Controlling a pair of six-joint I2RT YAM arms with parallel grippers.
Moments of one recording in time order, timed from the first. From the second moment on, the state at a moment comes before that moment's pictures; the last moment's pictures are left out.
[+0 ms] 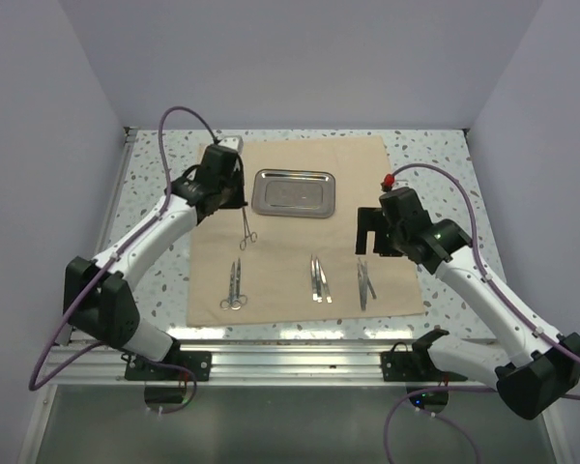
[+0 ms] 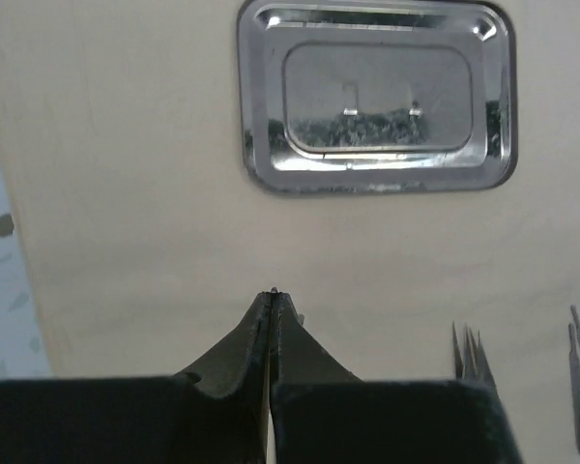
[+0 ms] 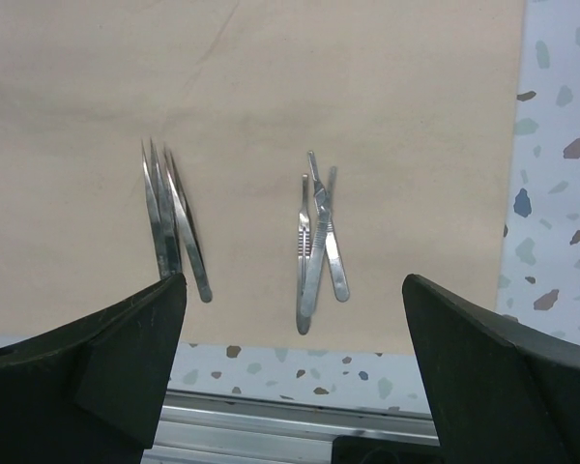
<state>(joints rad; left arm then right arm) -0.44 1.57 1.38 -0.55 -0.13 -0.37 0.52 1.10 1.06 -0.87 0.22 0.47</state>
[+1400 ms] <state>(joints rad) -0.49 1.43 0.99 -0.72 -0.08 -0.34 0.52 1.06 0.96 -0.85 0.19 0.48</state>
